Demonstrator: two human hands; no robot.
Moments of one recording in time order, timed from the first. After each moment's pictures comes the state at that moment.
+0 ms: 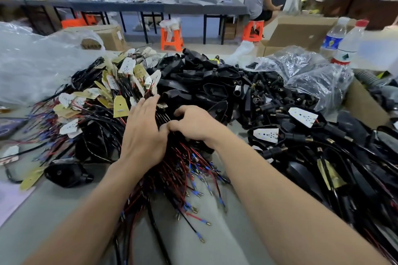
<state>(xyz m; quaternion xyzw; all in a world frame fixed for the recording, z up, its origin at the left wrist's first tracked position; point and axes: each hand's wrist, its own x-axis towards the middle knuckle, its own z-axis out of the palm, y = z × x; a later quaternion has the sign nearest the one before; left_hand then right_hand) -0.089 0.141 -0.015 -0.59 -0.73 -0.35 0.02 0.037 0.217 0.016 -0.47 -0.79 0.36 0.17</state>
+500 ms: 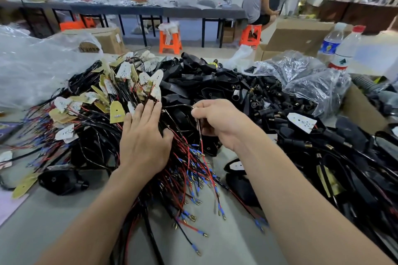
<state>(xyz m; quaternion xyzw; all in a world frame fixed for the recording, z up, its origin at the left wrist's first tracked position) -0.079 0.144 -0.019 -0.58 -0.76 -0.27 0.09 0.082 0.224 0.038 -0.45 -0.59 0.59 0.30</state>
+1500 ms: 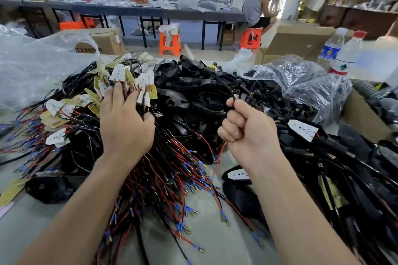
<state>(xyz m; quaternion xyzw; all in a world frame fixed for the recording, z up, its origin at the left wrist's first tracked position) -0.101 0.163 0.014 -0.51 -0.80 -0.31 0.10 0.123 0.212 0.031 -0.25 -0.30 0.75 0.54</state>
